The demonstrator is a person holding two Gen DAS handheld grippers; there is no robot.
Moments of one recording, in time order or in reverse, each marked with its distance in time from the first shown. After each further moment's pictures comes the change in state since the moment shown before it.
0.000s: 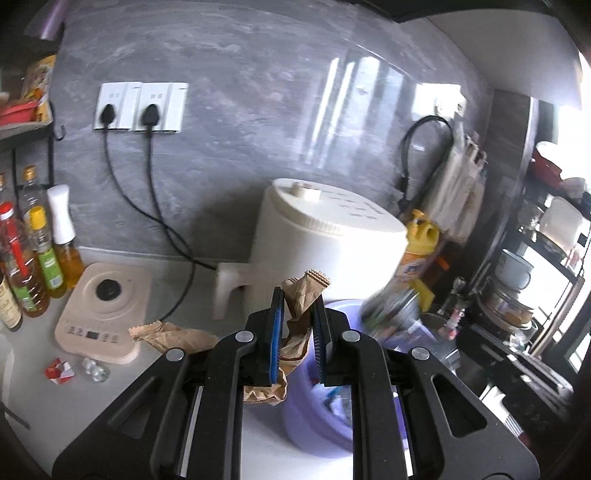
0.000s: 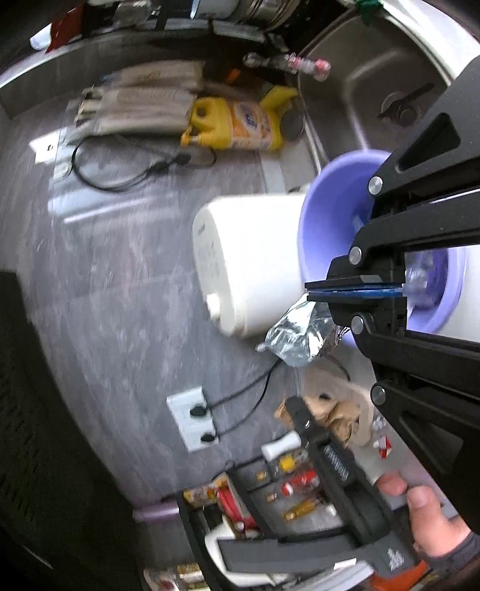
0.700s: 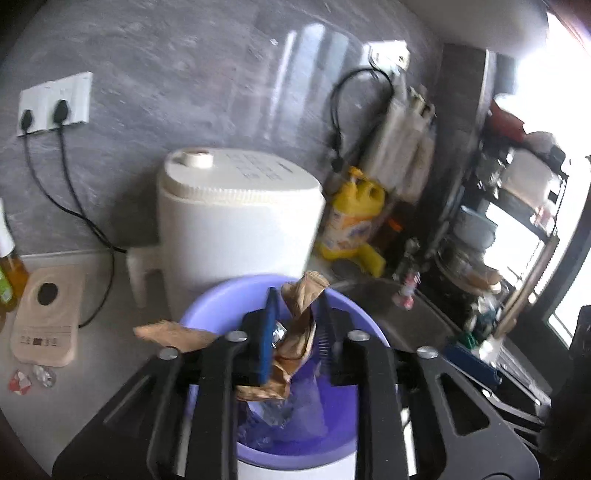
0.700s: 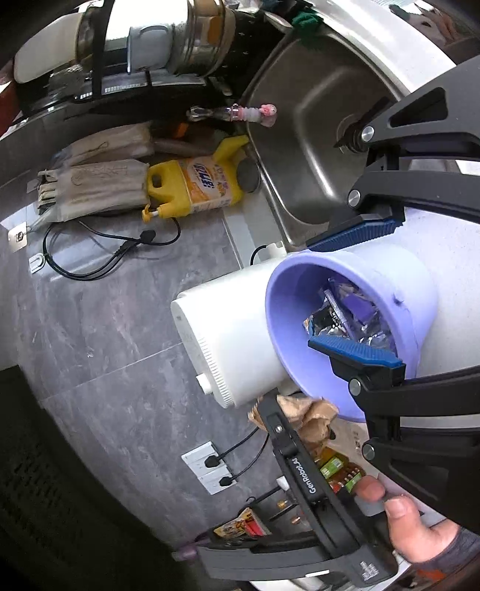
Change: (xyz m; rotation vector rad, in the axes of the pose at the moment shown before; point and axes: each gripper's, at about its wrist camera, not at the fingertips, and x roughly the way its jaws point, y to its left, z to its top) left arm 0.038 -0.071 -0.011 0.110 0.131 -0.167; right arm -0.027 -0.081 -0.029 0.162 0.026 -0.084
